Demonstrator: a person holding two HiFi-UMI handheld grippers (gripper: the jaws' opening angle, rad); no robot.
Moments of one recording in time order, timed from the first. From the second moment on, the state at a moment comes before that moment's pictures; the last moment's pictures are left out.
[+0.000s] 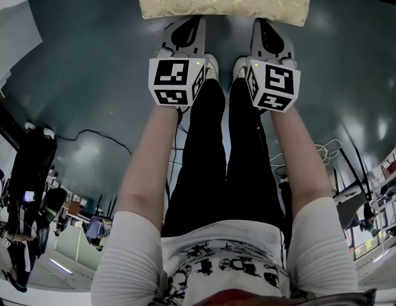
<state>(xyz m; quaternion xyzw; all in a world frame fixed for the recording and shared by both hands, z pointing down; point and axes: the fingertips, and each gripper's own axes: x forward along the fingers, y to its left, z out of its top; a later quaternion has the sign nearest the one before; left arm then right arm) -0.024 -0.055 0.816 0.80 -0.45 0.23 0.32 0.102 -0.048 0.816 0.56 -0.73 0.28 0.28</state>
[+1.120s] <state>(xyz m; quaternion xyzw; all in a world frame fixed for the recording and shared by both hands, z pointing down) -0.024 -0.177 0.814 0.78 -0.48 0.17 0.37 0.101 -0.179 0.816 0.53 -0.74 0.26 0.32</state>
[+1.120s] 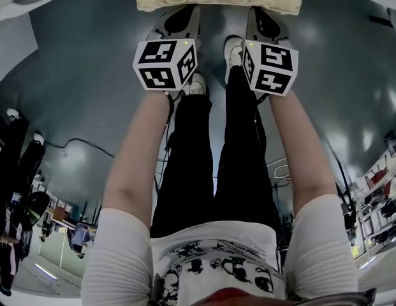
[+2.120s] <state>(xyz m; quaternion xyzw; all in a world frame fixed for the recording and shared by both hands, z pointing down) -0.036 -0.296 0.812 0.79 -0.51 0.18 0.29 0.085 -0.301 0.814 0.48 -0.80 0.18 0.31</state>
